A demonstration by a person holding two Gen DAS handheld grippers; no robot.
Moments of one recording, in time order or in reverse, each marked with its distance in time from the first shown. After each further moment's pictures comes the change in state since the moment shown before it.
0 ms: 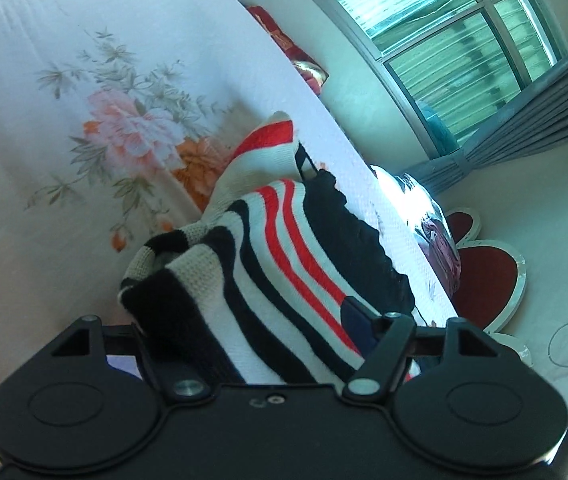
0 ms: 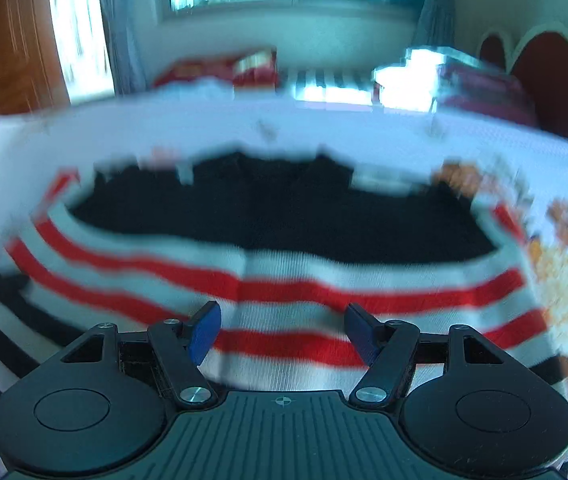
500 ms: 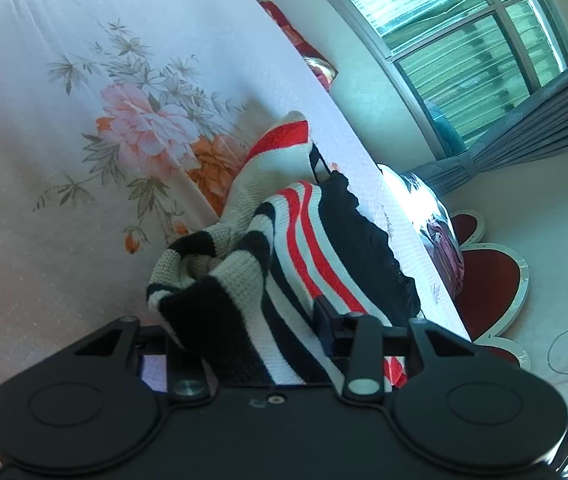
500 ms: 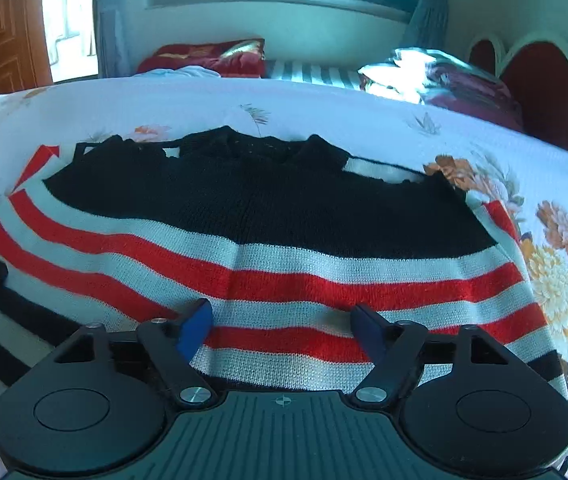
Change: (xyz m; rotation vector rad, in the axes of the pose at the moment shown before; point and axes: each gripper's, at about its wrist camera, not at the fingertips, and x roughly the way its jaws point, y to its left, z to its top) left arm -0.001 0.010 0.005 -0.043 0.022 0.012; right arm 0.010 0.007 -0.002 -0.030 0.011 -0.072
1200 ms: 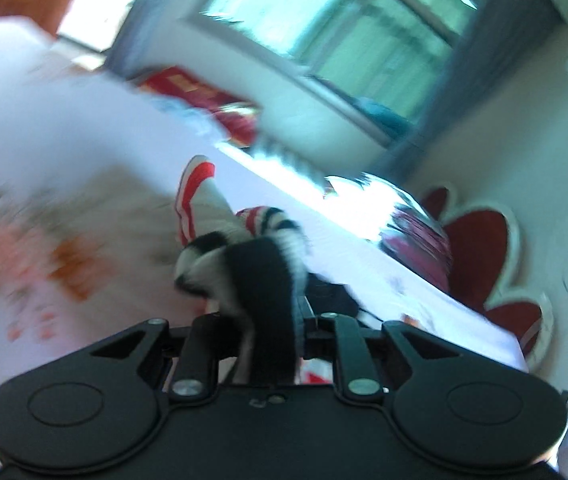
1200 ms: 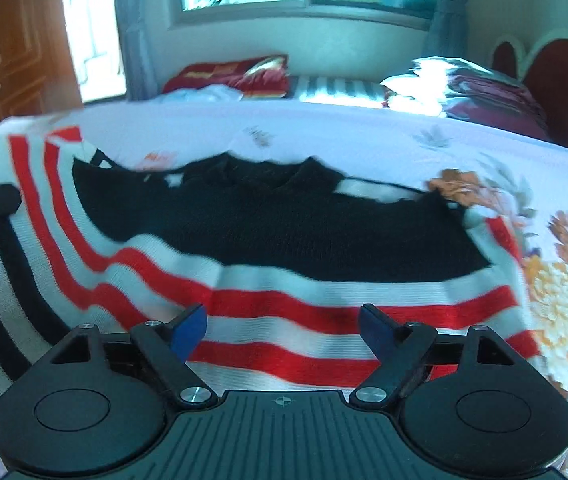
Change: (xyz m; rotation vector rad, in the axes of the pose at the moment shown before) left arm -0.015 -0.136 -0.028 0.418 -0.143 -0.020; right arm -0.013 -0.046 0.004 0.026 -0.058 0.117
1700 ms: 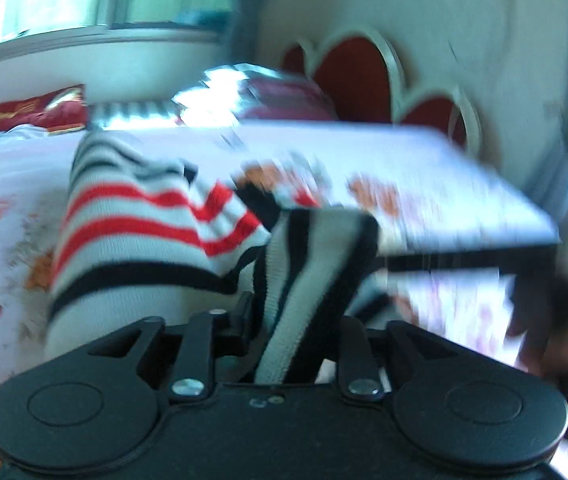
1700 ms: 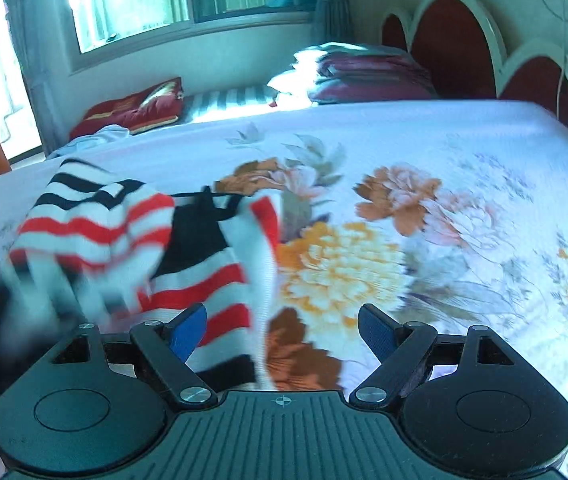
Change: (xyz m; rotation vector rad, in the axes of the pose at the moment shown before) left arm 0.062 -0.135 -0.114 0.596 0.258 -0.178; right arm -0.065 -0.141 -0.017 0.222 -0.023 -0.139
